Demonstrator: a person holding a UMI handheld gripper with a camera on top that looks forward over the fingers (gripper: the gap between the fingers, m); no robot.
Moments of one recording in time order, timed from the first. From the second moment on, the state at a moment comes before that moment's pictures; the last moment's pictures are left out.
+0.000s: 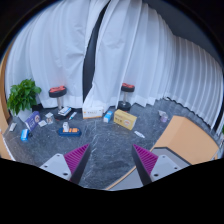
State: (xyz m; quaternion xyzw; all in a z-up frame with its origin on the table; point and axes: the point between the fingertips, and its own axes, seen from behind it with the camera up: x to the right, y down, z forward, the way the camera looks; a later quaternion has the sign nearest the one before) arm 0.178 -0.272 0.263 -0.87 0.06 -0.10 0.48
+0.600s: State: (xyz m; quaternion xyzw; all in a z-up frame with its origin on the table) arm 0.012 -0.188 0.071 -0.90 0.02 -0.02 0.44
